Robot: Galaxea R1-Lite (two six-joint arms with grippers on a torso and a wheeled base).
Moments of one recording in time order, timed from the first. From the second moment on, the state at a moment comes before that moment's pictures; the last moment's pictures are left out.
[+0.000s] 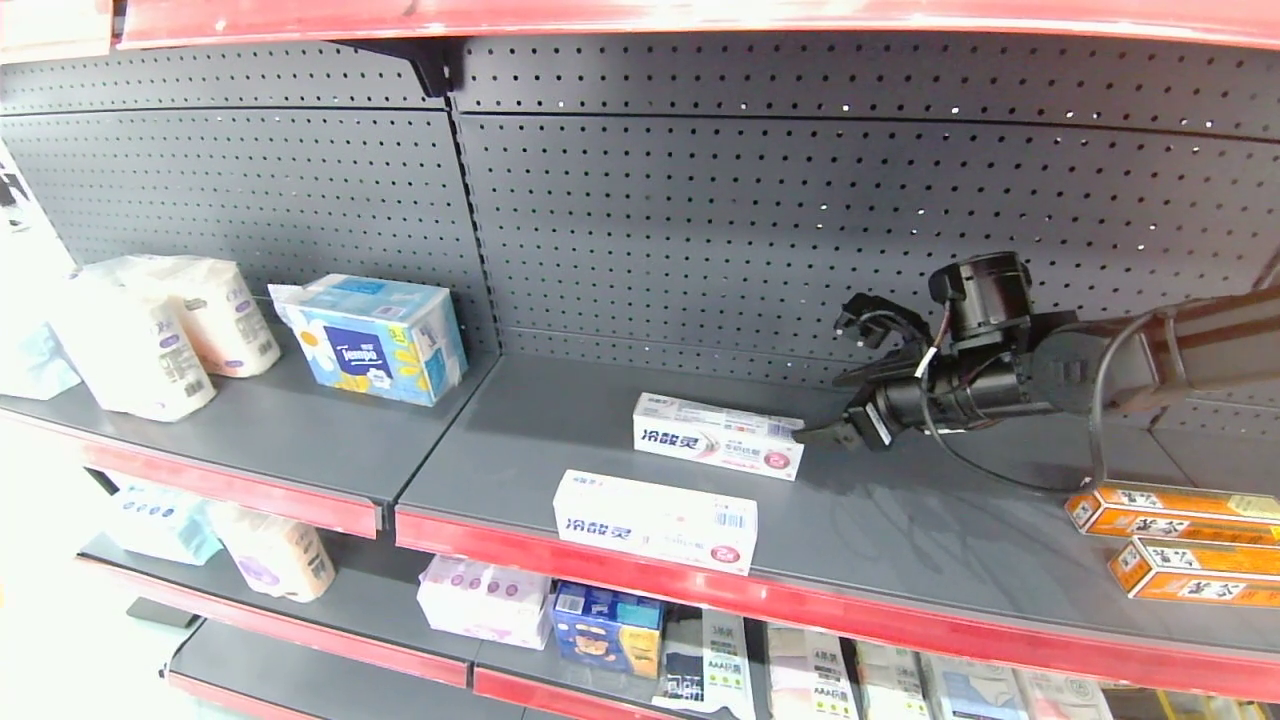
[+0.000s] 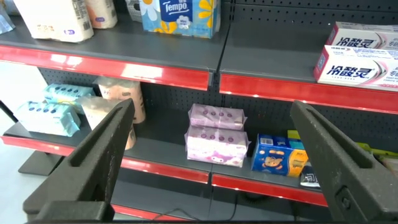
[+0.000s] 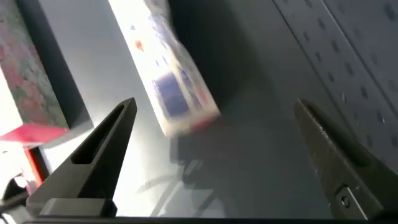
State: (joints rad) left arm 0.00 0.00 0.00 0.00 -0.01 0.00; right arm 0.20 2.00 -1.25 -0.05 0.39 -0.52
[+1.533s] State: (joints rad) left arm 0.00 0.00 0.00 0.00 -0.01 0.00; right arm 0.22 1.90 -0.94 -0.26 -0.01 -0.03
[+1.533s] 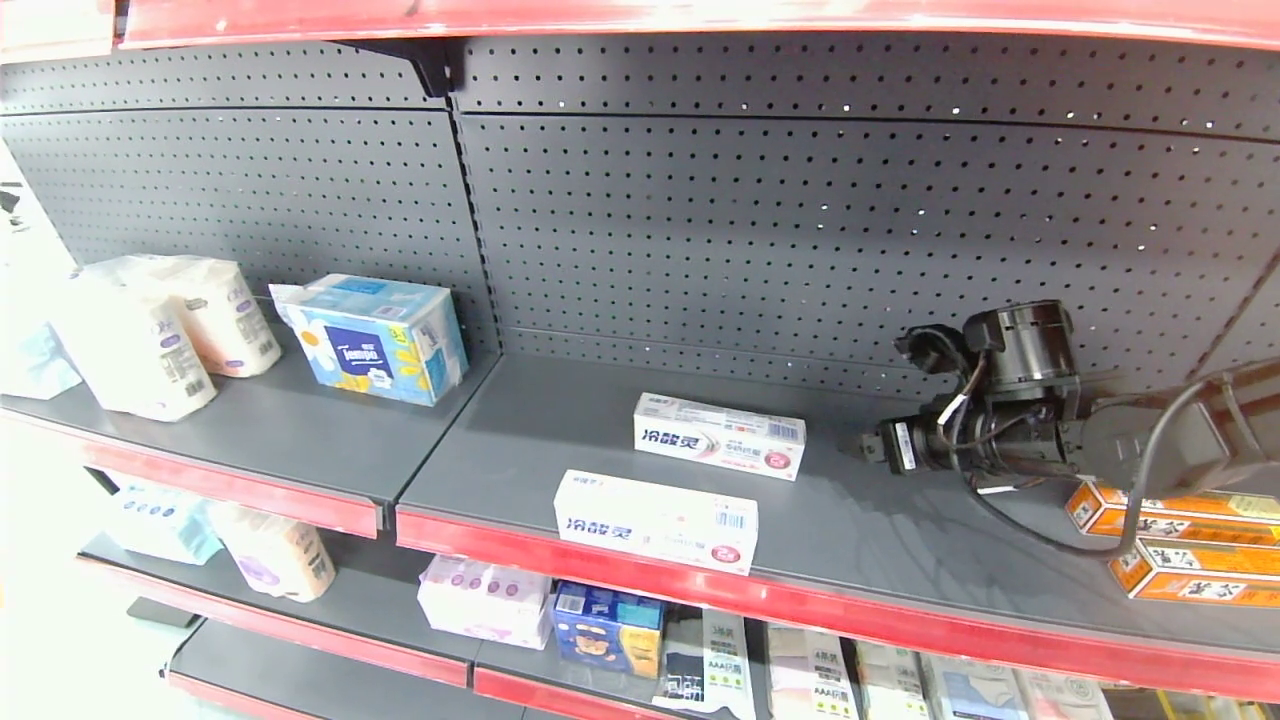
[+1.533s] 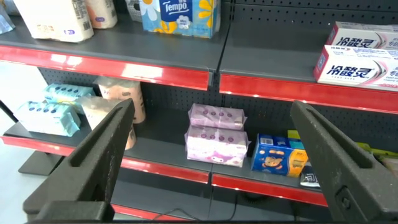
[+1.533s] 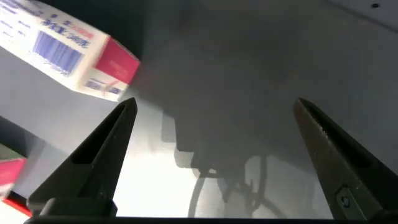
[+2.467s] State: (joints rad) left arm 0.00 0.00 0.00 0.00 -0.01 0.00; right arm 0.32 1.97 -0.98 -0.30 -0.11 0.07
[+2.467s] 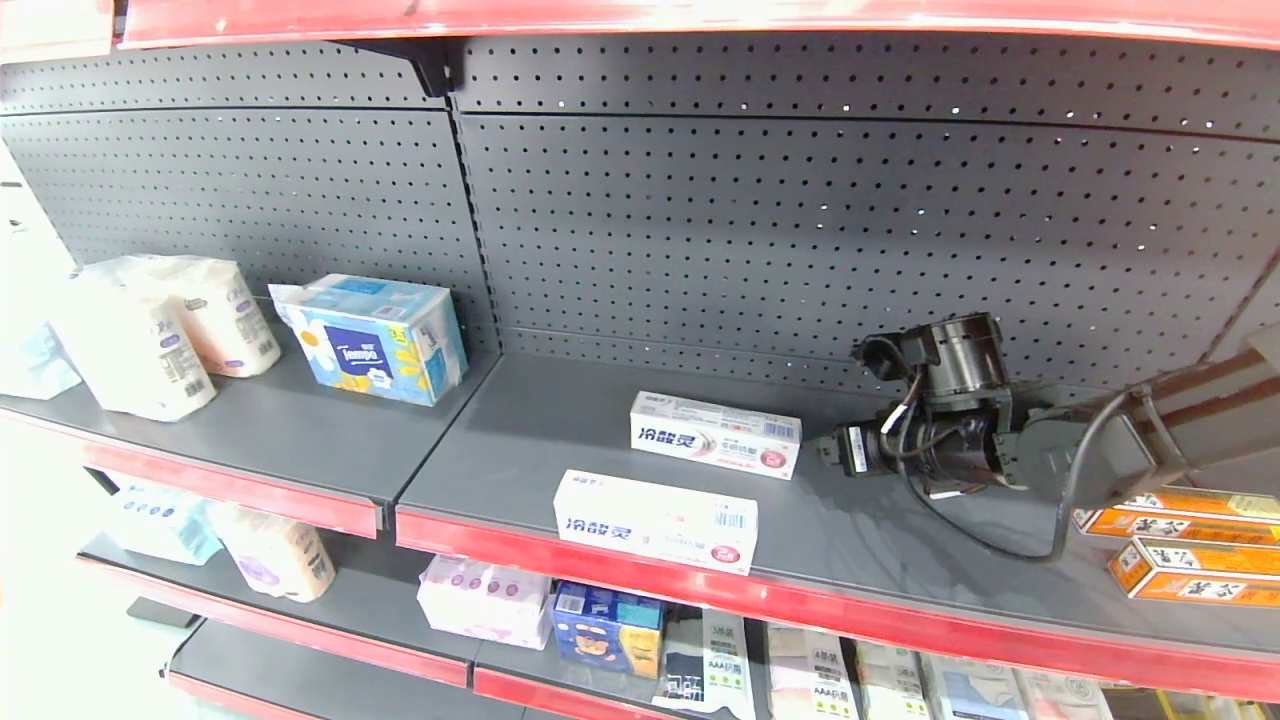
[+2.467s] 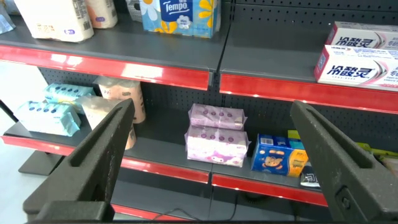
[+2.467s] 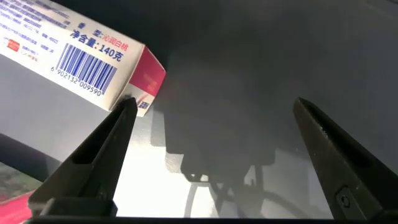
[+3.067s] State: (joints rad) left arm 0.00 0.00 0.00 0.00 -0.01 0.00; right arm 0.35 1.99 -1.00 -0.30 -0.11 0.07
